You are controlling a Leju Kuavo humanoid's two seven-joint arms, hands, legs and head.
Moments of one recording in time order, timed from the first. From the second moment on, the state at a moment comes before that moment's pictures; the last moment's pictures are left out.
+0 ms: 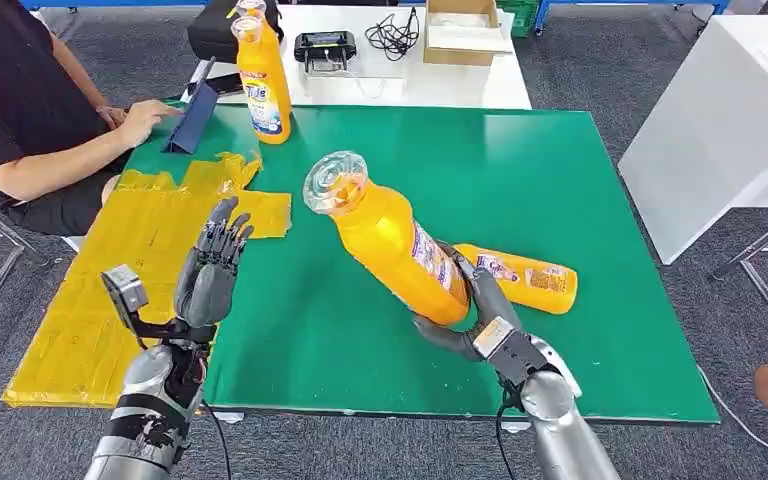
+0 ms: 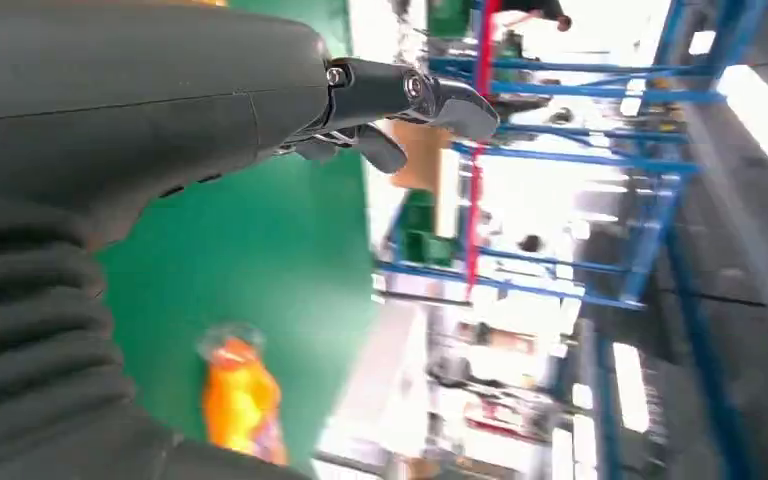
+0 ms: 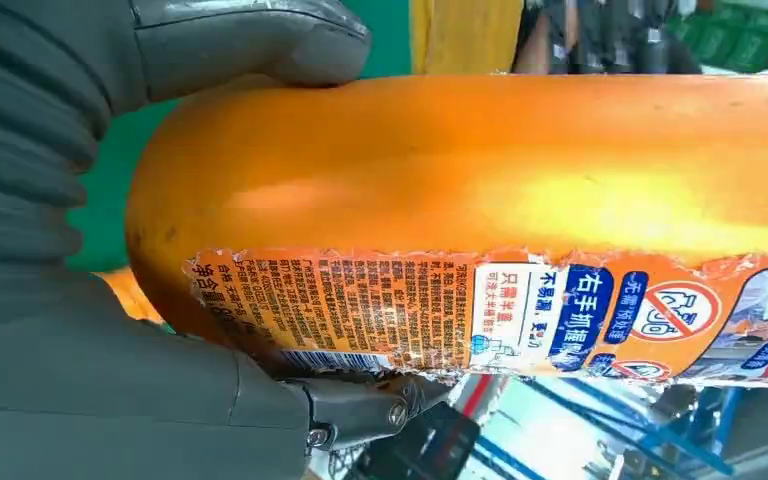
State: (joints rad) left arm -0.20 -0.09 0.09 -1.29 0.21 -0.48 -0.57; right arm -0.24 0.06 0.30 -1.30 0.25 0.21 -0.55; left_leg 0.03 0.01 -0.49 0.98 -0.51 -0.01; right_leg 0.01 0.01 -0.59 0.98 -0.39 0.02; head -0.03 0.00
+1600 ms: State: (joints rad) left arm -0.07 -0.14 -0.10 -1.54 0.15 -0.47 -0.61; right arm -0.33 0.15 0.52 -1.09 0.32 0.12 -0.49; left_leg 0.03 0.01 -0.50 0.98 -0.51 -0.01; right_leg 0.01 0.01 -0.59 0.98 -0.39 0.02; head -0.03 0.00
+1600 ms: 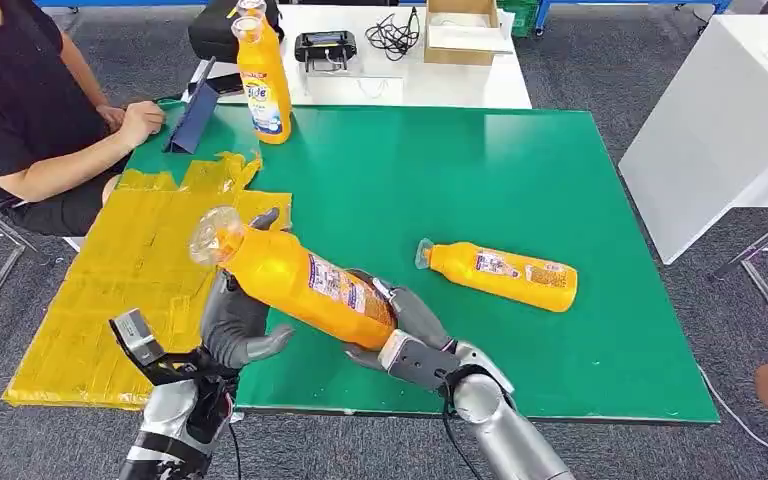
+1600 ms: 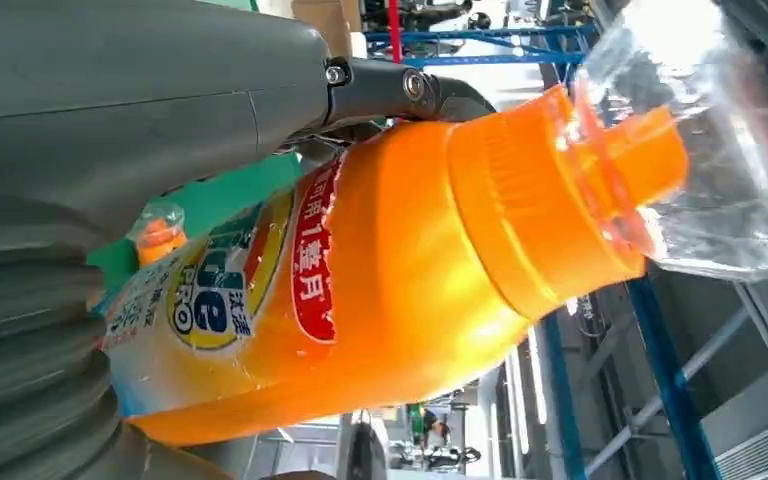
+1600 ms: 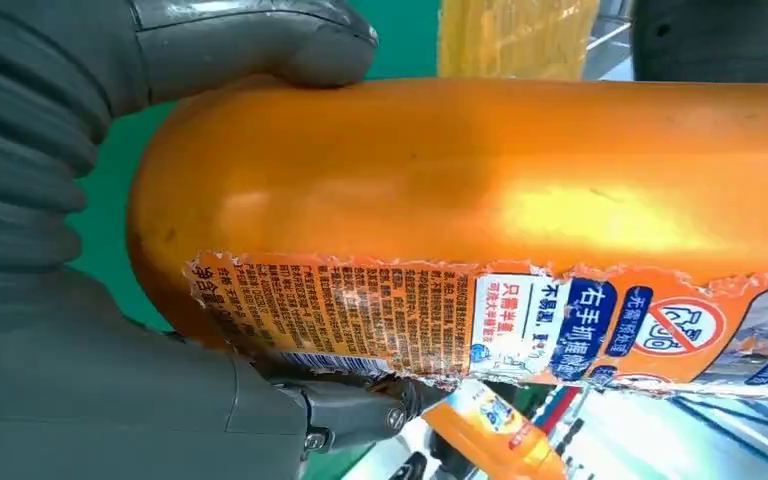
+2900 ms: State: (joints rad) left arm -0.03 -0.13 -0.16 -1.56 0.05 -0.41 -0.64; right arm -0.27 0.22 0.63 -0.89 0.36 0.11 -0.52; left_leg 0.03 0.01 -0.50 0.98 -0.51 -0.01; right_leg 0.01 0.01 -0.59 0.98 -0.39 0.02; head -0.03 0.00
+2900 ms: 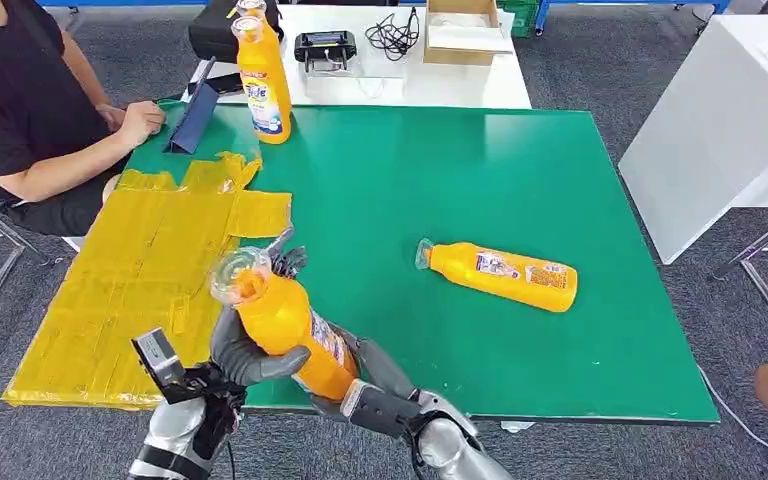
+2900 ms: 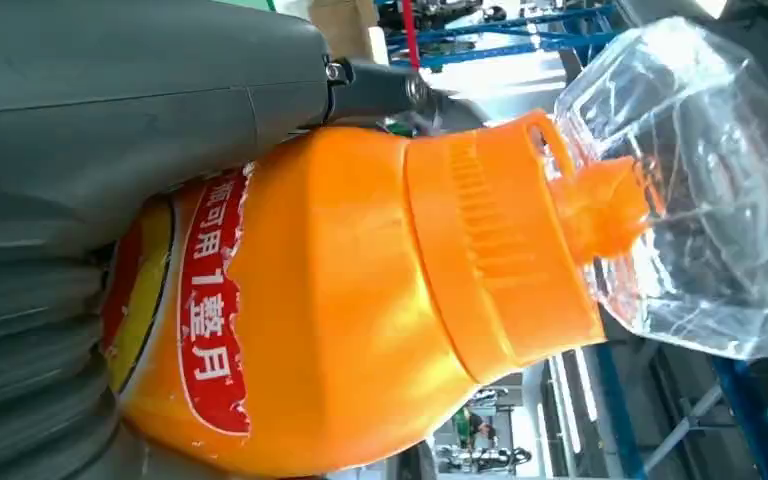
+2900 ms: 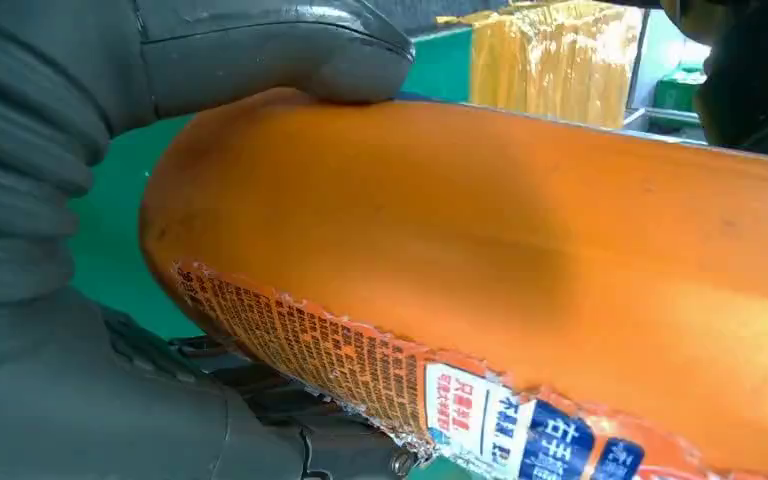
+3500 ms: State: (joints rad) left arm -0.02 -0.13 -0.16 -1.57 0.00 -0.37 -0.67; right arm -0.27 0.22 0.62 -0.87 0.38 0.07 -0.54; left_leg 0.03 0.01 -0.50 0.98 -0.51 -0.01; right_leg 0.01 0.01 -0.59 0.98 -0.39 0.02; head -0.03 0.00
